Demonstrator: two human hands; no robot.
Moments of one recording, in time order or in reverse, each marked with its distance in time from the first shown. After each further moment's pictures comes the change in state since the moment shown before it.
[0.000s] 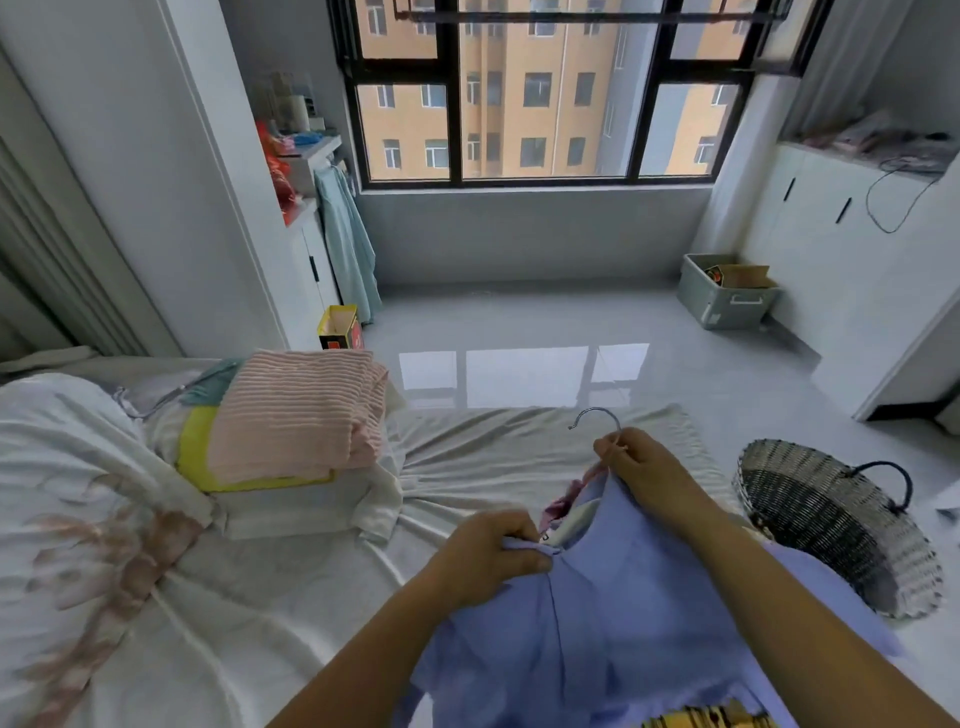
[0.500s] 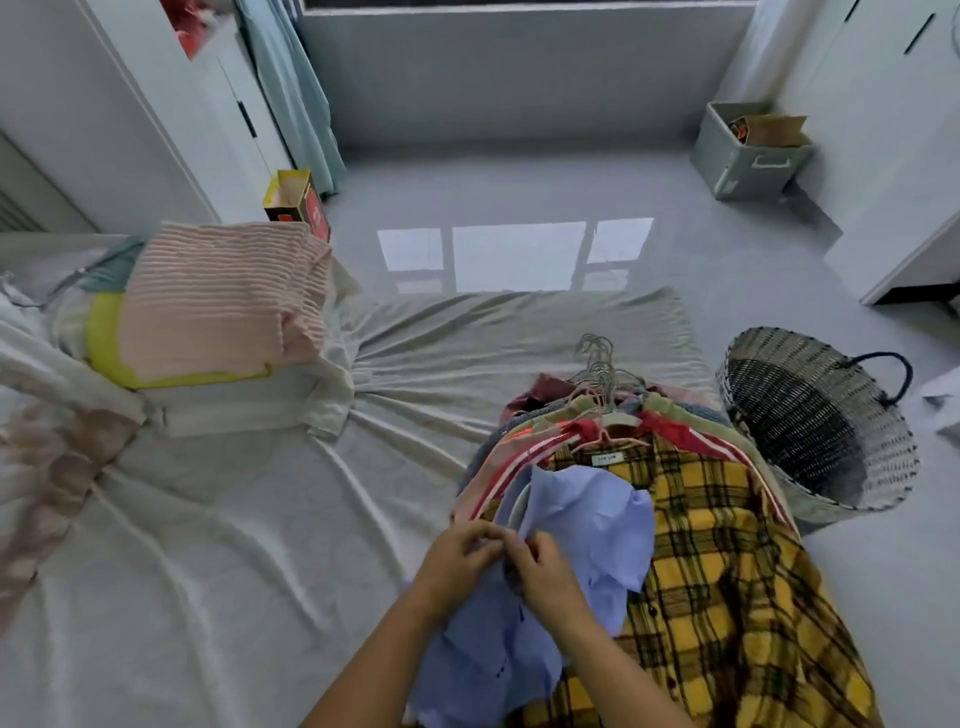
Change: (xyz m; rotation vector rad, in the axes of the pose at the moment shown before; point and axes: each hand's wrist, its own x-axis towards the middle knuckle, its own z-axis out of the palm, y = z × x) left_hand 0.017 -0.092 0.145 -0.151 0.036 -0.419; right_hand -0.054 0.182 0.111 0.257 -0.123 0.405
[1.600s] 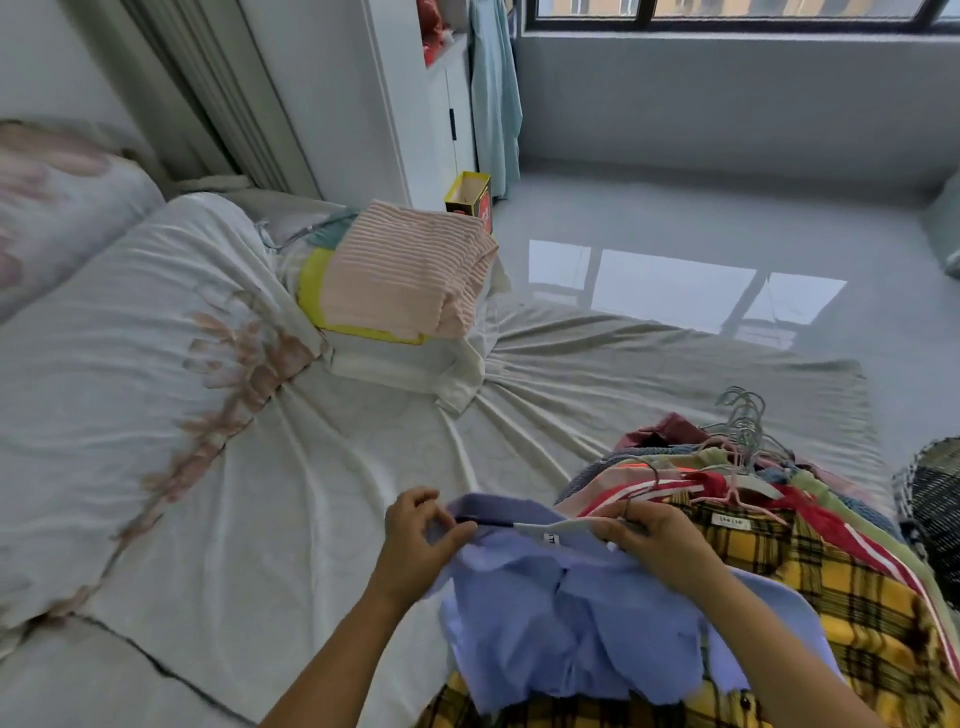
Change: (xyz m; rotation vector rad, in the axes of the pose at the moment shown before) left_hand -0.093 -0.046 -0.077 0.058 0.673 -0.045; right_hand 0.033 -0.059 -0.037 -0.354 -0.434 -0.394
